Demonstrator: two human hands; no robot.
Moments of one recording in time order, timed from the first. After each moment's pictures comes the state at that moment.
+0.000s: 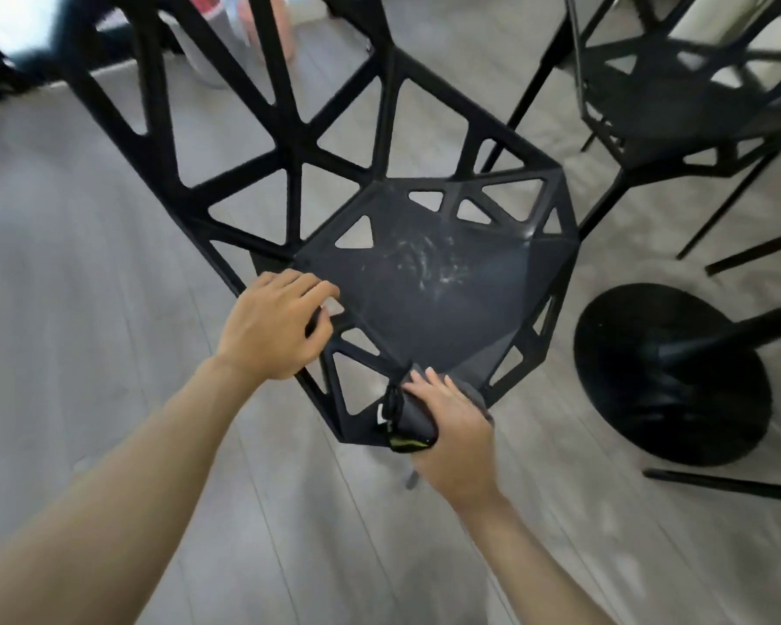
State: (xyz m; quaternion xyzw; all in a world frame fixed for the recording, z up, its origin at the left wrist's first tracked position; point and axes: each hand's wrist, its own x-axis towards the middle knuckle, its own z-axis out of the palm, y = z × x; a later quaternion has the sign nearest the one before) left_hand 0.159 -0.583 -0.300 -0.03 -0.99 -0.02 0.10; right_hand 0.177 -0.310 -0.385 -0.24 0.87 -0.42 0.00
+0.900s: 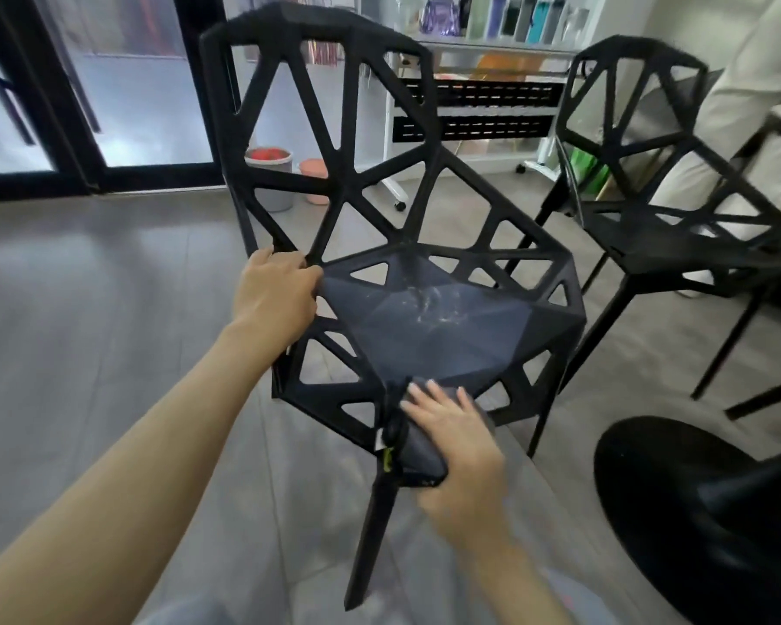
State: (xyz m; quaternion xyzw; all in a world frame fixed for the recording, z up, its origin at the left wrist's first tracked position) left_hand 0.120 -0.599 -0.346 0.16 -0.96 0.13 0.20; right_hand 0.138 -0.311 -0.447 -0.42 0.78 -0.43 -0.18
